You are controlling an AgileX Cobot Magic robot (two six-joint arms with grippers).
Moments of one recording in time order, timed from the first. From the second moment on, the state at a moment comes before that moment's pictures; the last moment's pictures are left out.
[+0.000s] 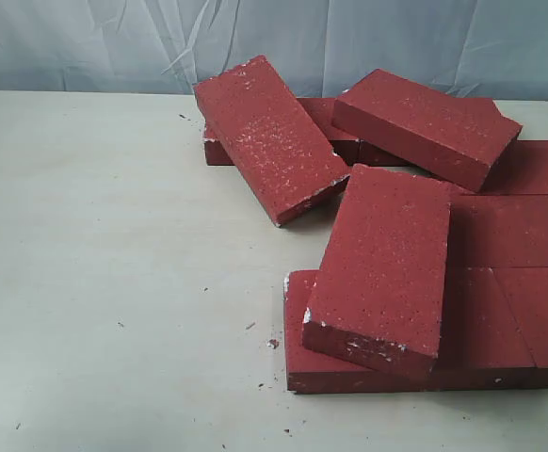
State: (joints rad) left arm -0.06 0.00 0.00 -0.01 0.21 0.00; right arm -0.03 0.01 0.00 -0.04 0.25 0.05
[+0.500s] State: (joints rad) left arm -0.06 0.00 0.00 -0.19 -0.08 0.00; right arm -0.03 0.01 0.00 0.16 -0.05 0.05
